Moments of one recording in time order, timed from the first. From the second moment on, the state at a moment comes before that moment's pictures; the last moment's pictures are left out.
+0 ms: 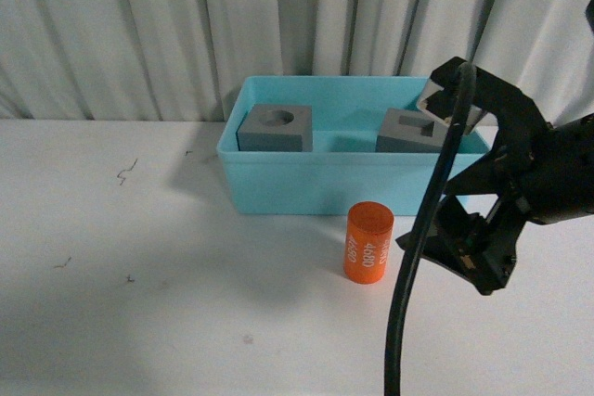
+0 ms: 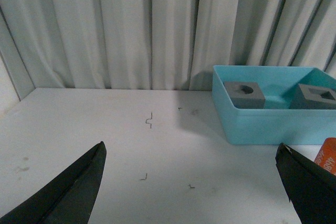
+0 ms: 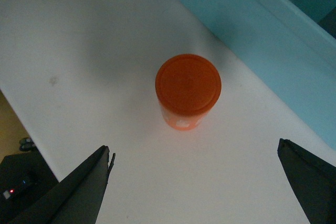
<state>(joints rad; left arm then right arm) 0.00 0.01 0.01 0.00 0.00 -0.02 0.20 1.88 1.04 -0.04 -0.47 -0.55</state>
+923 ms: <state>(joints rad) 0.00 0.01 0.01 0.00 0.00 -0.02 0.28 2.12 1.20 0.01 -0.40 -0.48</state>
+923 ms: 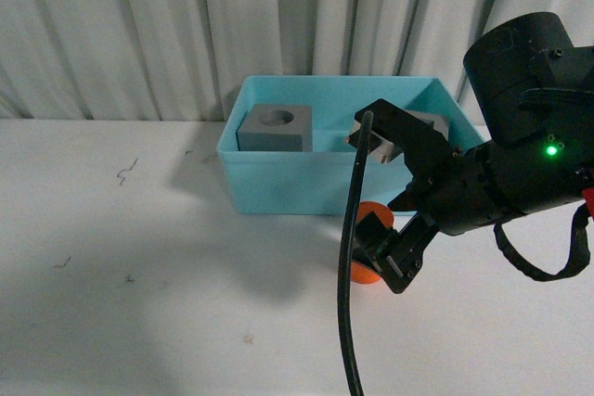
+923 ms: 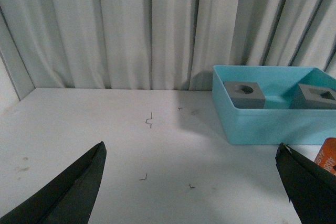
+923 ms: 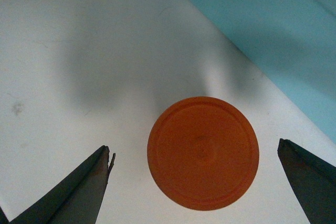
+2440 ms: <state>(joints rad) 0.00 0.01 0.01 0.00 0.00 -0.02 0.25 2.14 1.59 0.11 -0.38 -0.20</state>
